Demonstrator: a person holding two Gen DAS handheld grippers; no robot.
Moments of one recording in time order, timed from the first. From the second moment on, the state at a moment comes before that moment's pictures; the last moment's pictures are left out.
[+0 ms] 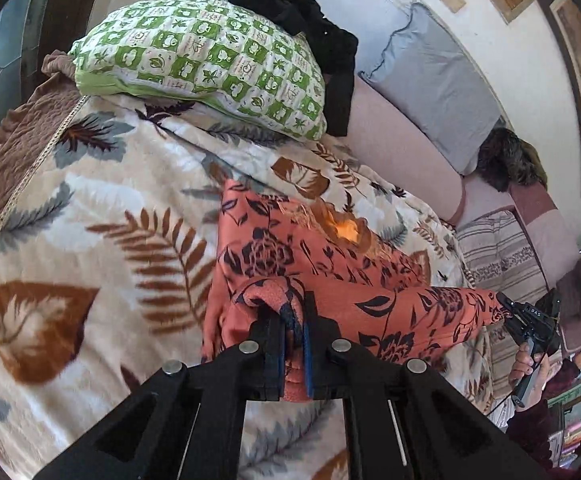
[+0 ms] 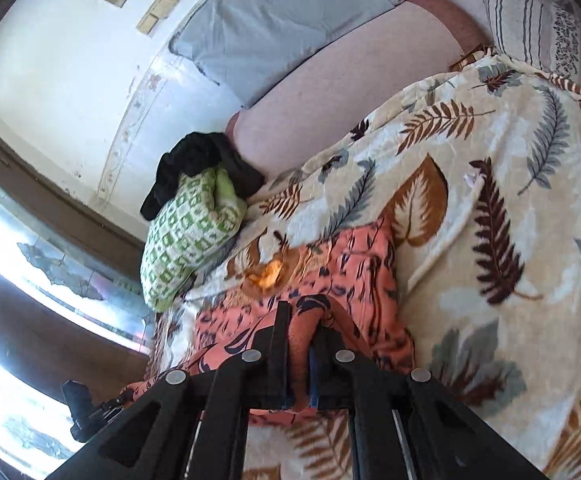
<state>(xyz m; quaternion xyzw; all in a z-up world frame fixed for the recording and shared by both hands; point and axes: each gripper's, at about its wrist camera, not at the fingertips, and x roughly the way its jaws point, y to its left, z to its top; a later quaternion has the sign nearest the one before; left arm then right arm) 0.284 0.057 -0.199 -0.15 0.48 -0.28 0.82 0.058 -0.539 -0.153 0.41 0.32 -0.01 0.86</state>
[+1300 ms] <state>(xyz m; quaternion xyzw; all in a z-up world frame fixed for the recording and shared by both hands) 0.219 0.009 -0.251 -0.08 0.38 -0.08 0.92 0.148 -0.504 -0.187 0.29 0.37 -0.07 0.88</state>
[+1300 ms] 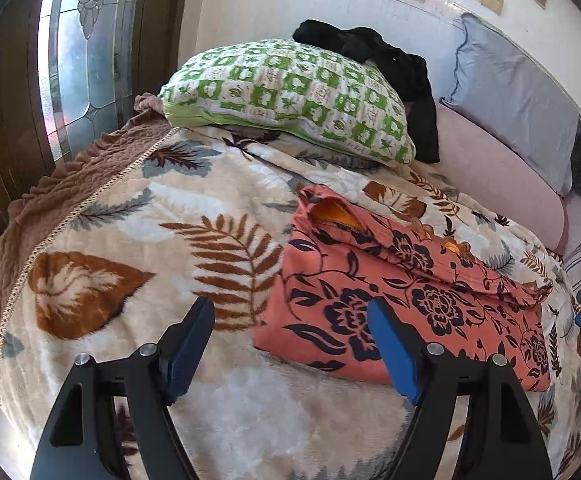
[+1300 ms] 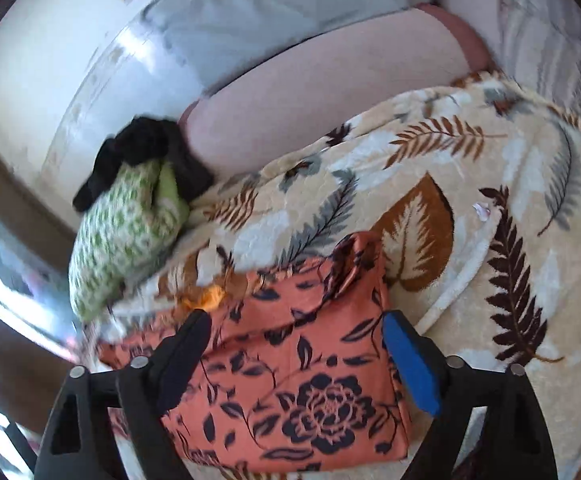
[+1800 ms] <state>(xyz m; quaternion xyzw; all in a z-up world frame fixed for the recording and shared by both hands) 0.262 -0.052 -0.311 -0.08 0.45 -0.12 0.88 0.307 -0.389 -0.283 0.14 0.49 -0.06 0.86</state>
